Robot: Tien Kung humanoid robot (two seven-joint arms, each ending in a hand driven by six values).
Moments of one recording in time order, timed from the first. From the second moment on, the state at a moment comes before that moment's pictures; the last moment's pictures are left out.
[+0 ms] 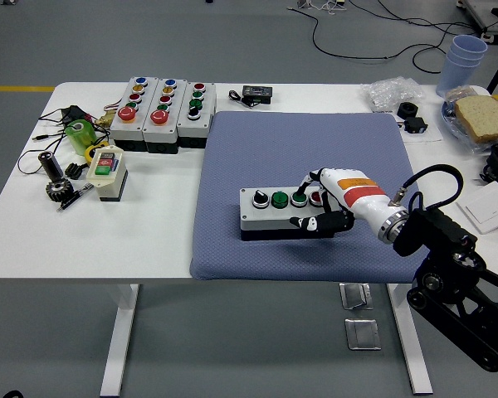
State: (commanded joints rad) left arm -0.17 0.02 -1.24 -0.18 2.19 -0.13 0.19; right arm 0.53 -0.28 0.78 1.38 -1.92 -0.08 -0.20
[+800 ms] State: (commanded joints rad) left arm -0.17 0.02 -1.25 -0.18 2.19 -0.13 0.19; right arm 0.53 -0.29 0.77 1.39 -1.89 -0.11 -0.18
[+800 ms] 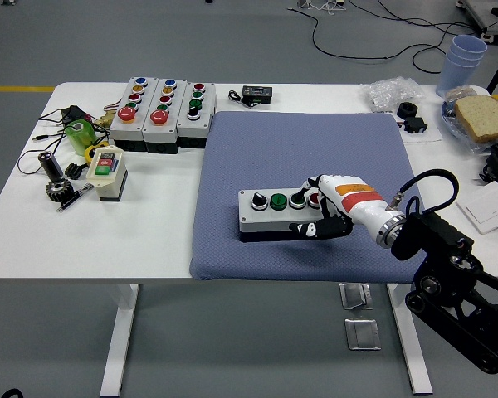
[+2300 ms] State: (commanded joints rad) left arm -0.15 0.01 -1.24 -0.18 2.21 -0.13 0.18; right arm 0.26 -0.25 1.15 1.34 -0.42 -0.25 0.14
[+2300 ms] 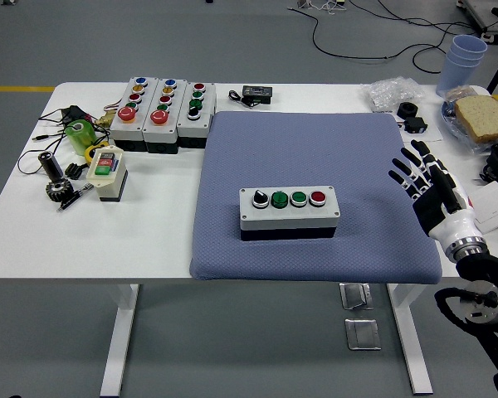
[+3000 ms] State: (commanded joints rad) left arm -0.16 0.02 -1.25 -0.18 2.20 -0.13 0.18; right arm 0.27 -0.24 1.16 1.34 -0.41 -0.24 0.14
